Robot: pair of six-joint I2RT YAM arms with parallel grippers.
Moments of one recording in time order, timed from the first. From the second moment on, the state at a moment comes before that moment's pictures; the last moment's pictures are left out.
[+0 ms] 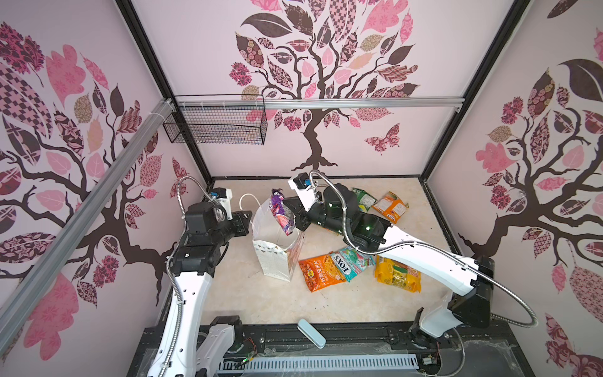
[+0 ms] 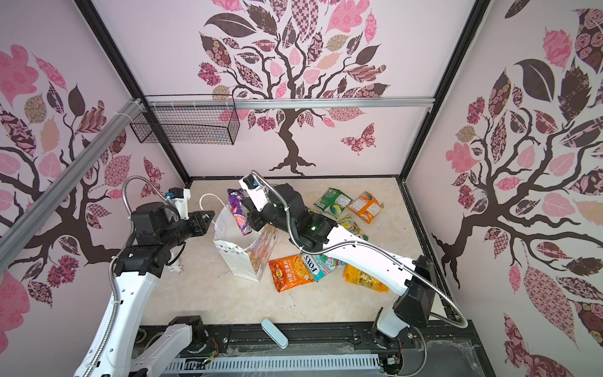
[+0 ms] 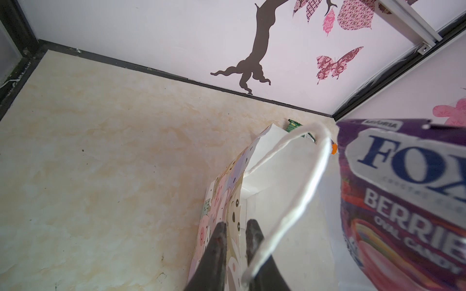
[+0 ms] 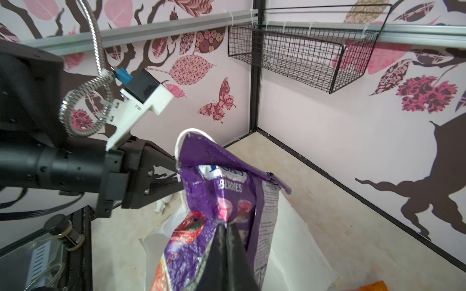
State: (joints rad) left arm 0.03 0.92 1.02 -0.58 0.39 -0.26; right arm 0.98 1.57 1.53 -0.12 0.04 0.05
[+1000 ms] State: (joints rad) left arm 0.03 0.92 1.02 -0.58 0.40 -0.26; right arm 0.99 1.60 1.46 -0.09 0.17 0.02
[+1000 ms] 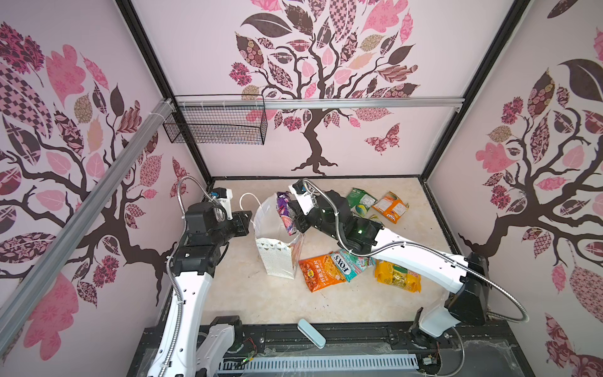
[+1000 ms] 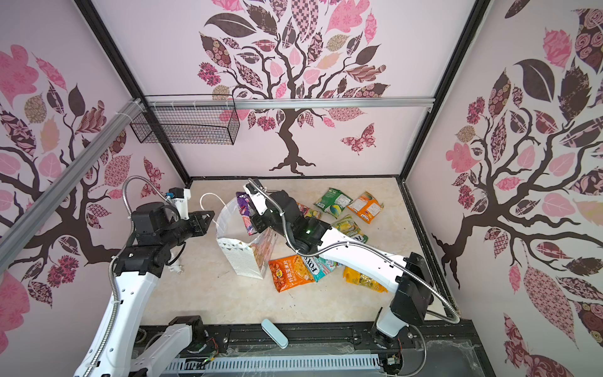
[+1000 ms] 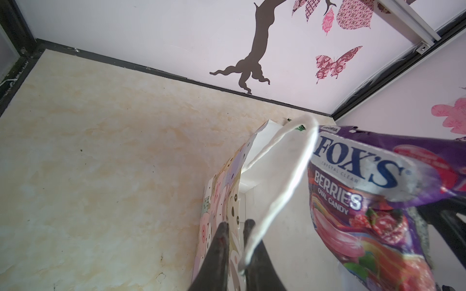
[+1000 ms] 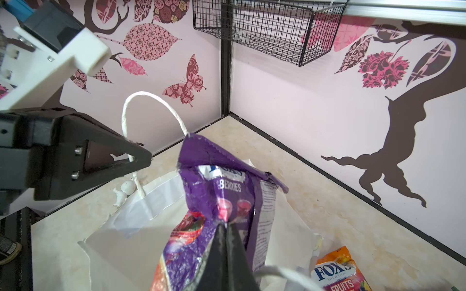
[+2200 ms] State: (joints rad) left arm 0.03 0.96 1.02 -0.61 0.44 -0.25; right arm 0.99 1.32 1.42 -0.25 0.16 0.03
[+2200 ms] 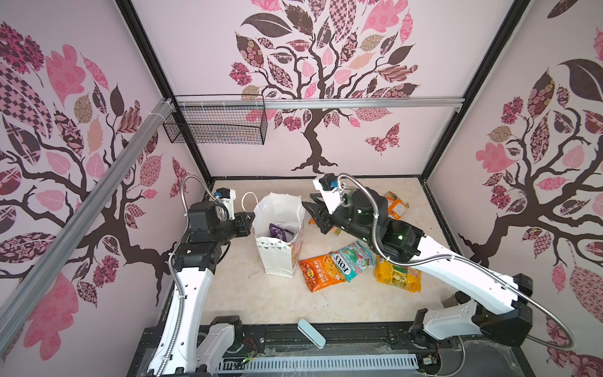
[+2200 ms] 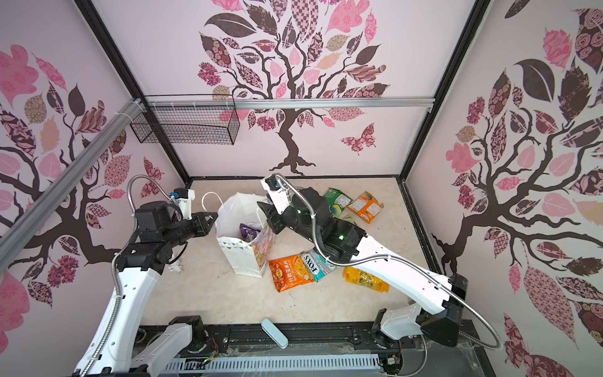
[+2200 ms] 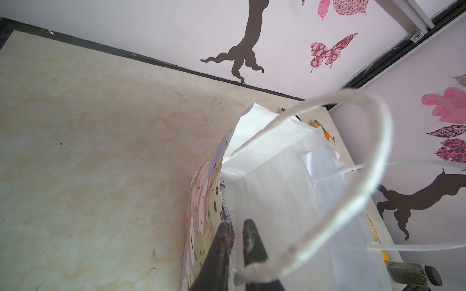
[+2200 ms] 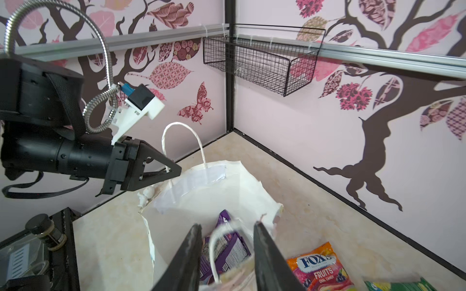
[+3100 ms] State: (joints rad) left arm 0.03 0.94 1.01 -0.61 0.42 -0.26; right arm 0.99 1.17 0.76 -0.38 0.29 0.22
